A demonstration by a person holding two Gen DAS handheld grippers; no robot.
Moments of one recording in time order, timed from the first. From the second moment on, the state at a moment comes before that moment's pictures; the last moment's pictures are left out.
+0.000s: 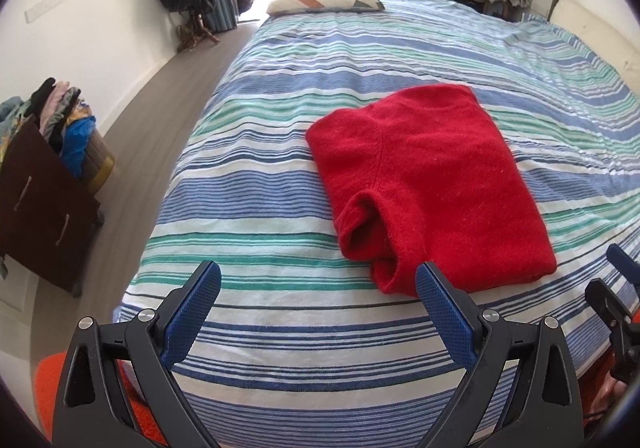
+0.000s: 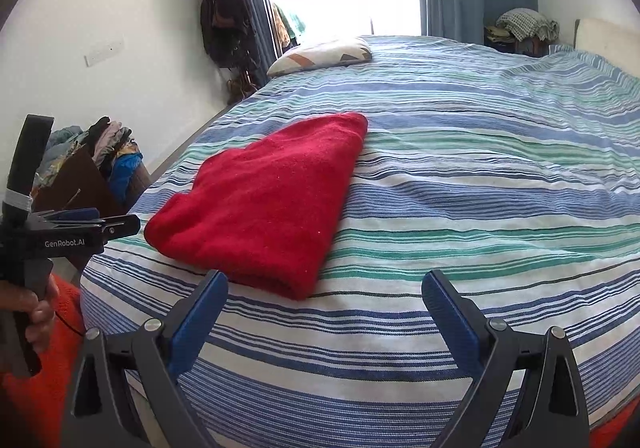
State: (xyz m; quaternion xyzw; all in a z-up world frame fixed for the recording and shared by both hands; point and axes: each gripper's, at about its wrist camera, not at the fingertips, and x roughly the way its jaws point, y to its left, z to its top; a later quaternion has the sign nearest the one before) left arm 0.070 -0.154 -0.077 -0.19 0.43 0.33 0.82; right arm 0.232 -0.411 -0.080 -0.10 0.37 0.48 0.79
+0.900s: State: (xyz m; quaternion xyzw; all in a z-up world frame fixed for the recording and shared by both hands) left arm 0.199 -0.083 -0.027 -0.36 0.34 0.09 0.86; right arm 0.345 -0.261 -0.015 -0.03 0.42 0.58 0.69
